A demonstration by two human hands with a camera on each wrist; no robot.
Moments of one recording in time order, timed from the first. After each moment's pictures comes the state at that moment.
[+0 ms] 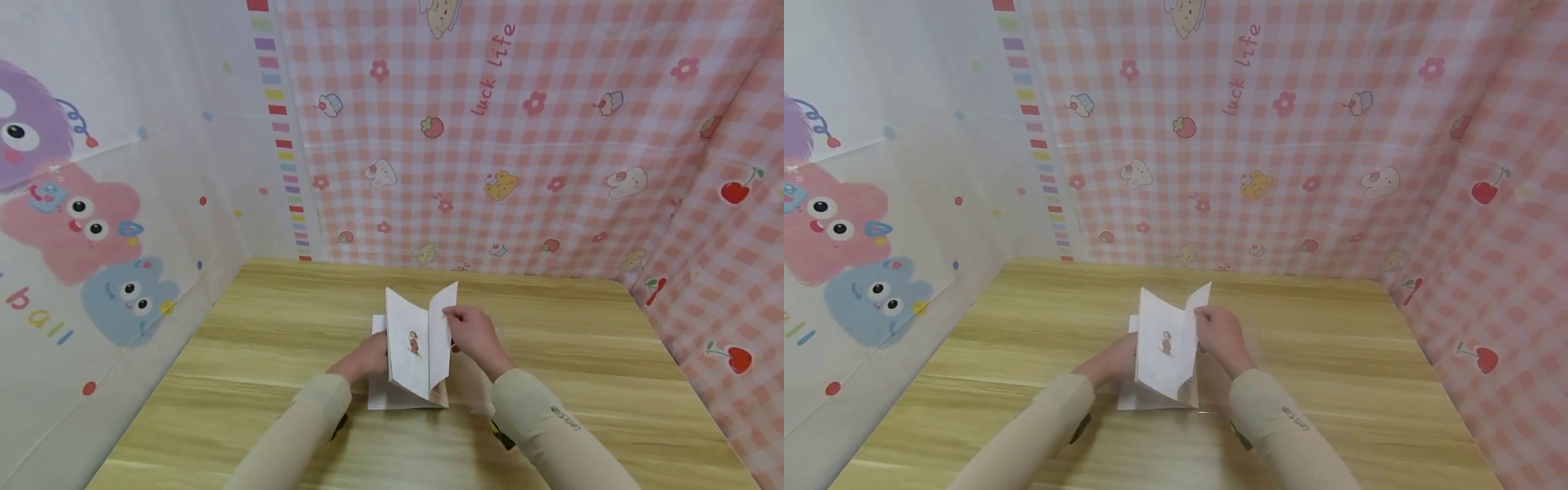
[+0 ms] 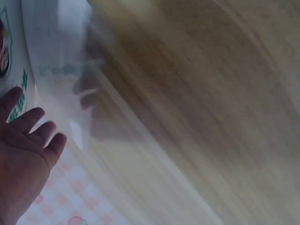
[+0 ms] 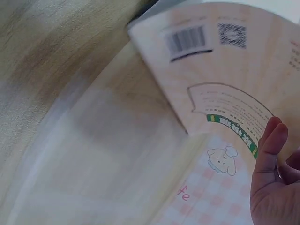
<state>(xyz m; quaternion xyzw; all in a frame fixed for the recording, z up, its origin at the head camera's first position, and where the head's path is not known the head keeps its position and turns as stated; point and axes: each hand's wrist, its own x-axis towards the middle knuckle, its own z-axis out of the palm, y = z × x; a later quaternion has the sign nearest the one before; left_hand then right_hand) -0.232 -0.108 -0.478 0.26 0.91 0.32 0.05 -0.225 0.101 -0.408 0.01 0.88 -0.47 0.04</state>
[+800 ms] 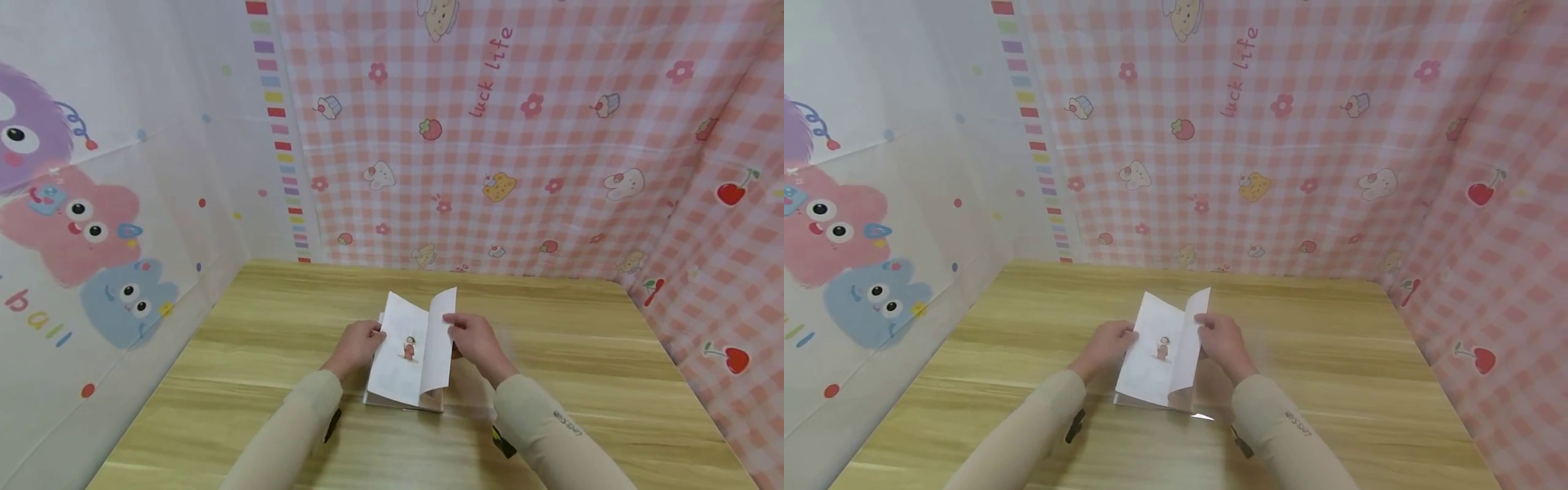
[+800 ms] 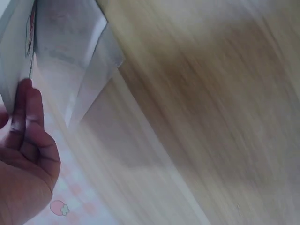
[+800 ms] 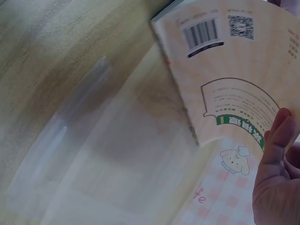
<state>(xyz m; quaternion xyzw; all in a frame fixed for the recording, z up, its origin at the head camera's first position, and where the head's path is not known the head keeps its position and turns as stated) -0.240 -0.121 -0.471 0.09 0.92 0.38 -0.02 -0.220 0.106 -0.417 0.02 0.82 -0.56 0.08</state>
